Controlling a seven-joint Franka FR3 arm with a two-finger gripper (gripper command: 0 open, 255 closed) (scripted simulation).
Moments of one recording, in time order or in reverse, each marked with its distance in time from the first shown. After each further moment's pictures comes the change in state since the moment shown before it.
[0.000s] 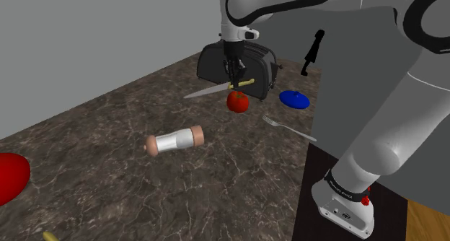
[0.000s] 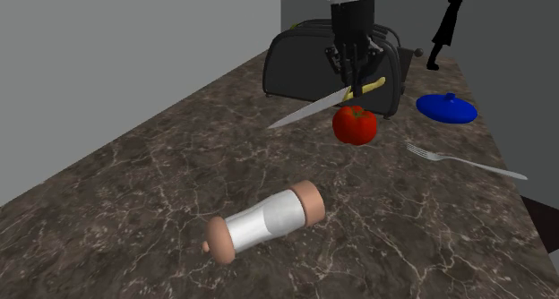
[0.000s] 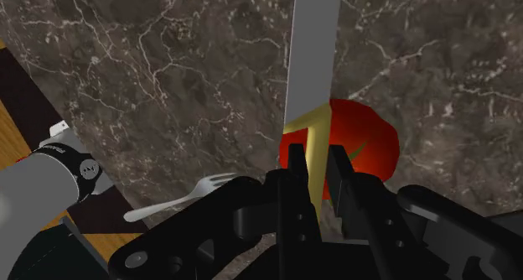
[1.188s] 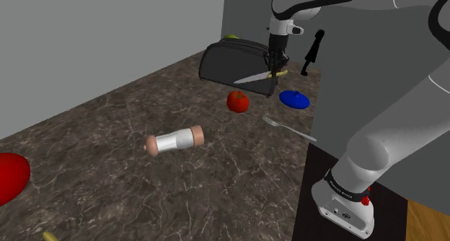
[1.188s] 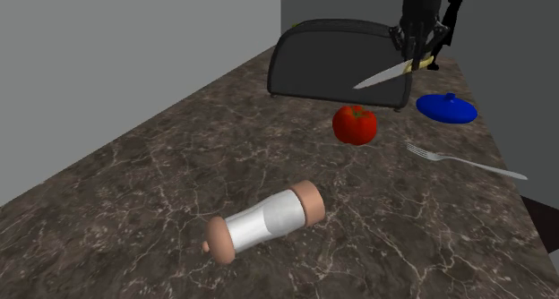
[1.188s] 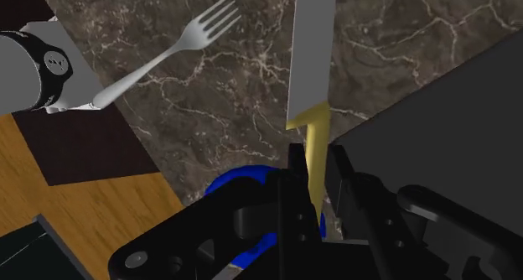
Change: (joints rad) arm -0.198 -0.184 -0.220 -0.179 0.000 0.036 -0.422
